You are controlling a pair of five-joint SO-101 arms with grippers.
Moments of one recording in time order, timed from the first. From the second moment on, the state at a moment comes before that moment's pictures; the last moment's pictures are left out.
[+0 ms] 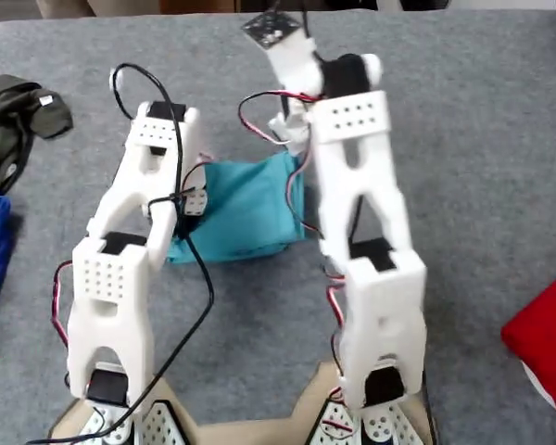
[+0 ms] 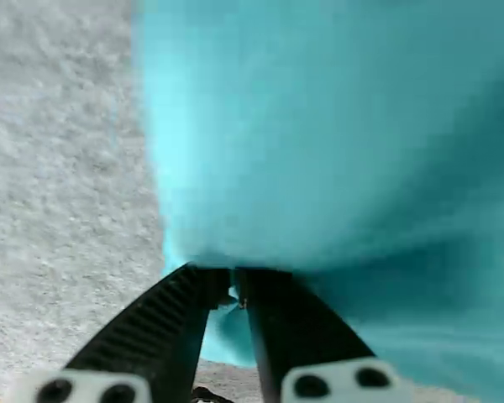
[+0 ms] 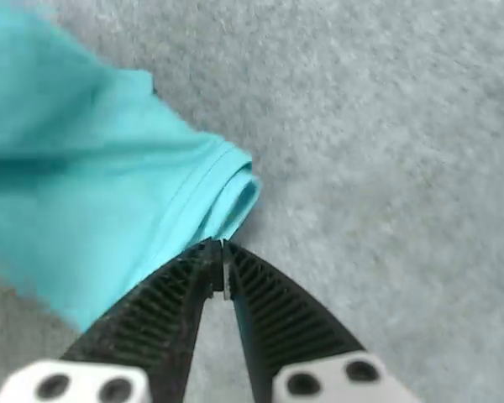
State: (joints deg) left arm 4.3 42.5 -27.6 100.2 6.2; right arm -17.5 38.4 -59.4 101.1 13.9
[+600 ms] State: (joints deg) left arm 2.5 44.9 -34.1 100.3 4.1; right arm -23.3 42.9 -62.5 101.2 12.8
